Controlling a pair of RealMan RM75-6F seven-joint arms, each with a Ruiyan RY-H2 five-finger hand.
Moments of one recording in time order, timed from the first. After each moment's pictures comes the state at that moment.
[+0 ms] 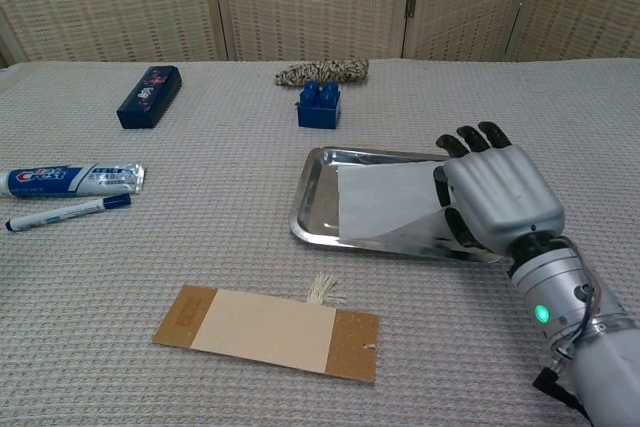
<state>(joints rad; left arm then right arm) -0.18 -1.15 0.10 -1.52 1.75 1.49 -0.19 0.47 -2.16 0.20 -0.88 -1.40 1.37 -0.66</state>
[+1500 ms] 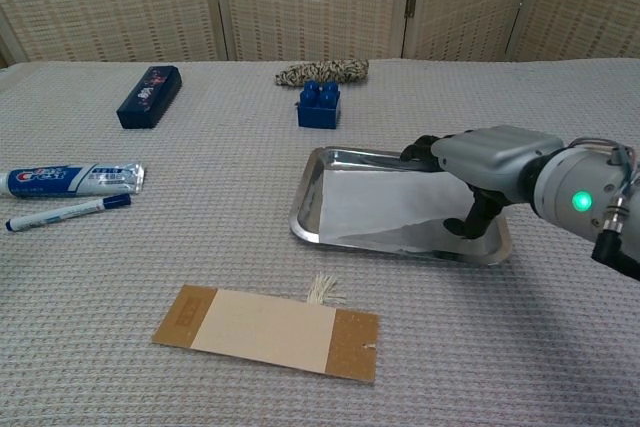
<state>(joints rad) -0.18 -1.14 0.09 -1.53 1.74 1.49 -0.20 0.68 -1.62 0.26 -1.78 -0.66 1.07 -1.10</state>
